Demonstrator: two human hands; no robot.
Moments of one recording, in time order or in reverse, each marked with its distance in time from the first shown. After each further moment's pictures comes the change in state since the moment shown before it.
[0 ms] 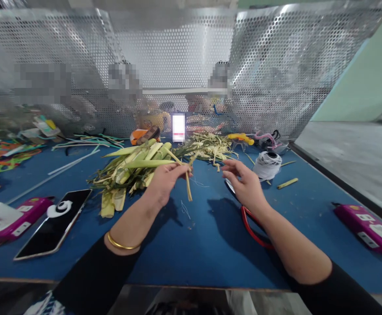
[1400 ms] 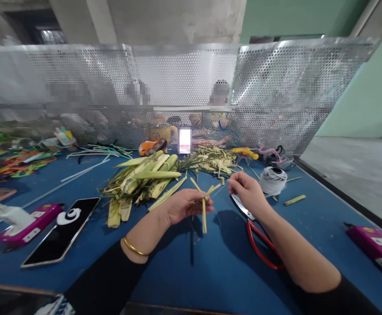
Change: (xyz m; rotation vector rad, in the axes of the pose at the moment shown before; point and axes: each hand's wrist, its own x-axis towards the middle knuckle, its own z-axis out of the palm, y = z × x) left_hand -0.004 -0.016 0.003 -0.237 -0.445 -0.475; right_hand 0.022 0.009 0.002 0.235 -0.100 0.187
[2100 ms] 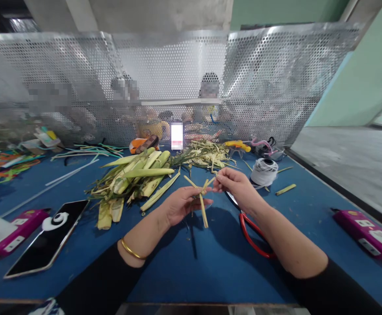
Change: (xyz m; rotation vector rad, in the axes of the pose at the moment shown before) left_hand 0.006 -0.007 0.015 -0.043 0.067 0.025; right_hand -0.007 -0.017 0.007 0.412 -0.126 0.185
